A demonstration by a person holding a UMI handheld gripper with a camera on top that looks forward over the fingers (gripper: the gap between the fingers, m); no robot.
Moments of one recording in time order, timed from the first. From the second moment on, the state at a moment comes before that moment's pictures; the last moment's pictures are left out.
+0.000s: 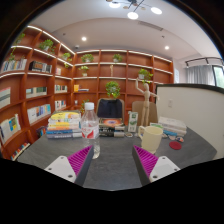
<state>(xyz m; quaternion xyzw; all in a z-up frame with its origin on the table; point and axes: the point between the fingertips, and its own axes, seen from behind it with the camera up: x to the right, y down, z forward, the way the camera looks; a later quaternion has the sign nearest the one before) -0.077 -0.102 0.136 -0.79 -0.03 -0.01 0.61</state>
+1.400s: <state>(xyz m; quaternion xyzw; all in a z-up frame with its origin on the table) -0.122 0.060 0.151 -0.69 0.21 0.28 0.63</state>
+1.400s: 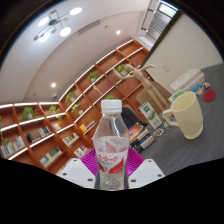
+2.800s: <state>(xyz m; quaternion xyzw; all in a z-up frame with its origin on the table) 0.077 0.101 0.262 -0.65 0.29 0.22 0.67</state>
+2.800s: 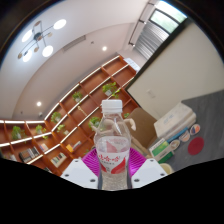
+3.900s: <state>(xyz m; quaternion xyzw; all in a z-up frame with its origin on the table) 0.317 0.107 0.100 -0.74 0.23 -0.18 0.60</state>
